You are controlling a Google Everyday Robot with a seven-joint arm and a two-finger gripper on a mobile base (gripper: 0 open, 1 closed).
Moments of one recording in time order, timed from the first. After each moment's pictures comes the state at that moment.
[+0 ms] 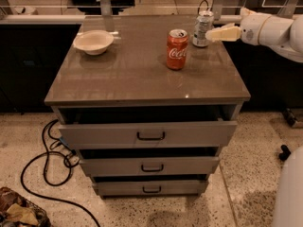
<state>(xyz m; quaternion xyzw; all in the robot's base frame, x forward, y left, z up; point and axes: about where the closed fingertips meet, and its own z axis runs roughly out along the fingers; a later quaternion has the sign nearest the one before) 0.824 -0.273 0.921 -0.30 0.69 0.17 0.64</state>
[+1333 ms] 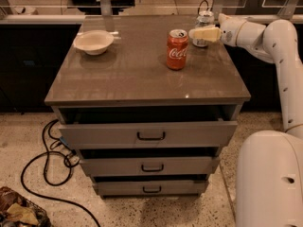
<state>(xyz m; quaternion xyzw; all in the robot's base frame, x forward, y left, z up) 0.872 -0.221 0.897 -0.28 0.68 0.25 0.64</state>
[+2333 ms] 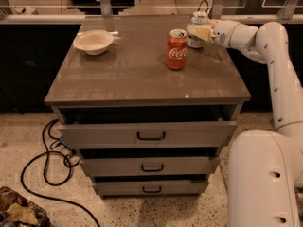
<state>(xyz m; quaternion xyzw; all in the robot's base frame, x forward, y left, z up) 0.881 -0.203 0.884 -0.28 0.67 0.27 0.63</state>
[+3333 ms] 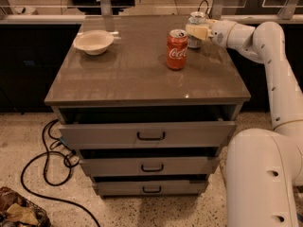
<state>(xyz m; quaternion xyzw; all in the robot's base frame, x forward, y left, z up) 0.883 -0.195 0.883 -0.28 0.67 0.27 0.63</state>
